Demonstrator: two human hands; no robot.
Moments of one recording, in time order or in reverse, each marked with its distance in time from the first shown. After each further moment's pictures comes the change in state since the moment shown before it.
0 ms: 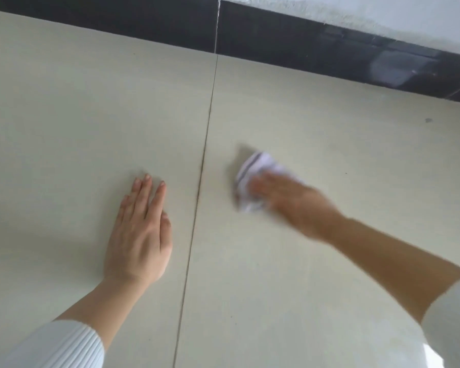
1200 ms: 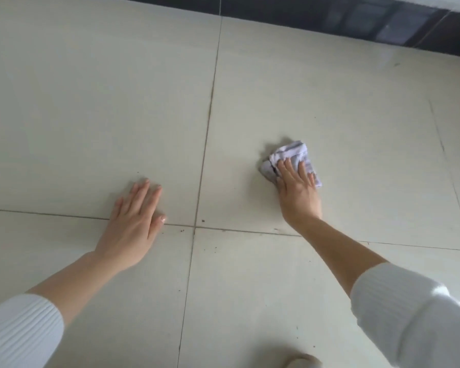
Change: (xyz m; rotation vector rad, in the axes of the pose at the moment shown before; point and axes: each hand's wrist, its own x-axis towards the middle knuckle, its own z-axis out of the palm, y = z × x) left_hand -0.195 -0.054 -0.038 0.065 -0.308 0.095; right_hand -0.136 -0.145 0.044 -0.001 0.171 0.743
